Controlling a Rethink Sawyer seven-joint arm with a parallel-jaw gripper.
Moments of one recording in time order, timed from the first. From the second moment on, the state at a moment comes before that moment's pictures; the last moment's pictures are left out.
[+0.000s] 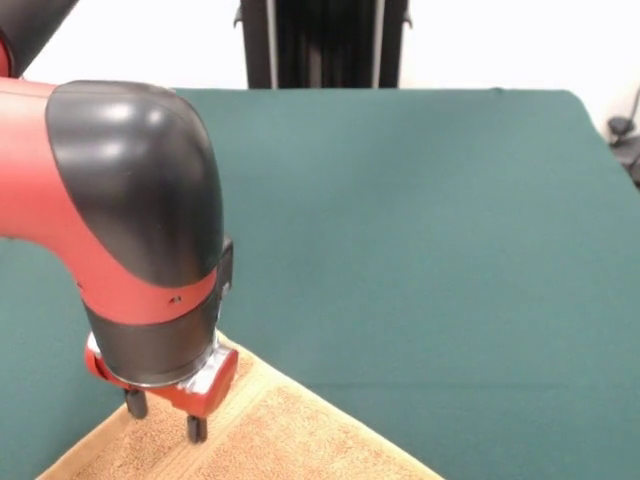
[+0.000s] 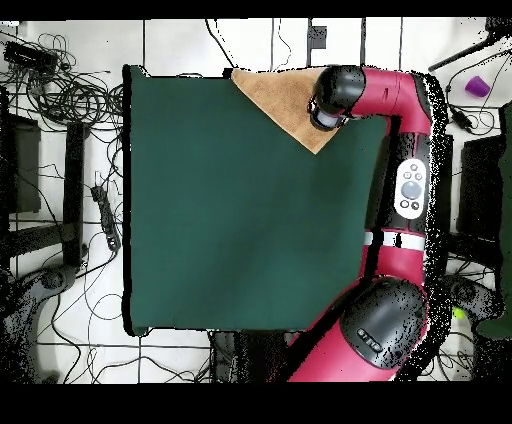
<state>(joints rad) -0.63 -0.05 1.10 0.59 -1.25 1.39 2.03</state>
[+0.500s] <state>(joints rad) -0.61 -0.08 0.99 0.62 -1.16 1.34 2.03</state>
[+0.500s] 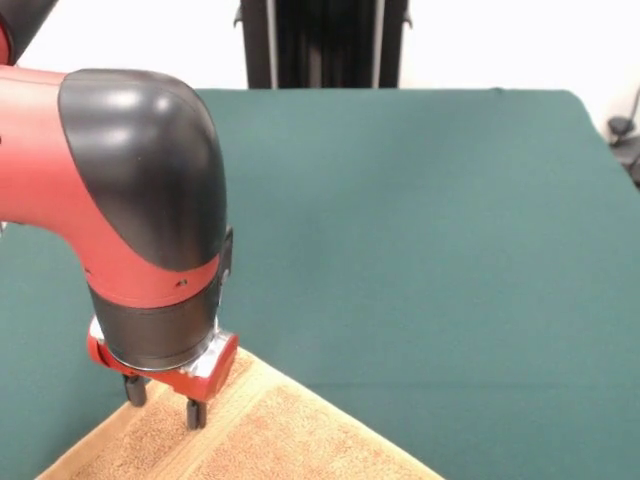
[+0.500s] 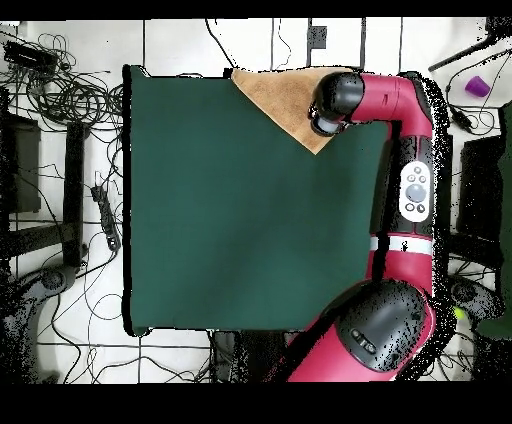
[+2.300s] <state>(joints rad) -0.50 -0.24 0.52 0.93 -0.97 0.73 2.03</state>
